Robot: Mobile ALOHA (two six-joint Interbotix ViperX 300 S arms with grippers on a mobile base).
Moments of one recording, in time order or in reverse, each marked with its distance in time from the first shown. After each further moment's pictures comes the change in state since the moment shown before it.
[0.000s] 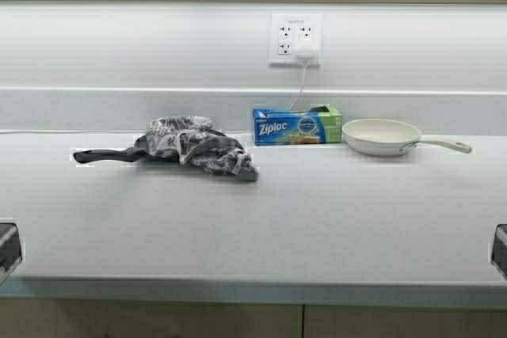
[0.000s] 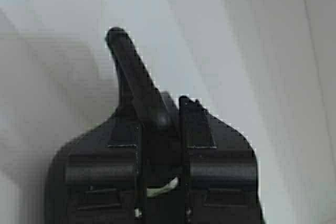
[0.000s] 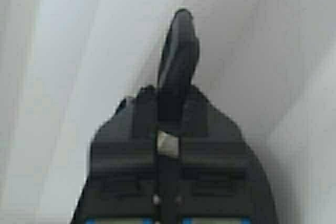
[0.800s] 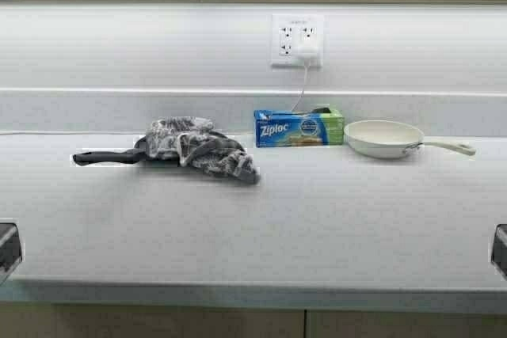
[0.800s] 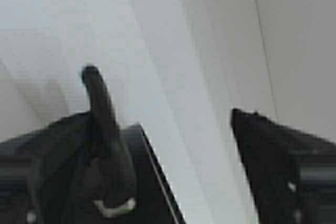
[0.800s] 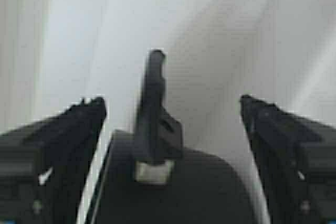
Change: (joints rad) left arm -0.011 -0.048 0.129 -0.049 -0.222 -0.075; right arm -0.026 -0.009 0.137 -0.009 -0.232 0.066
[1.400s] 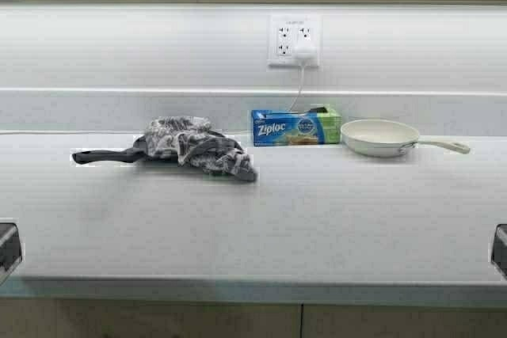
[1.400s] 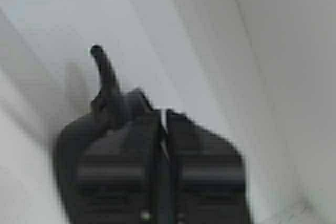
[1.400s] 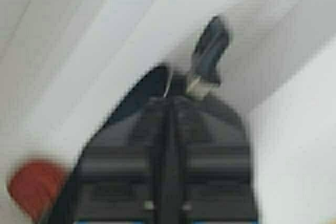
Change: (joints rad) left arm -0.020 -0.276 0.396 0.071 -0.049 0.064; right arm 0.017 -0.397 0.394 -0.238 -0.029 -0.209
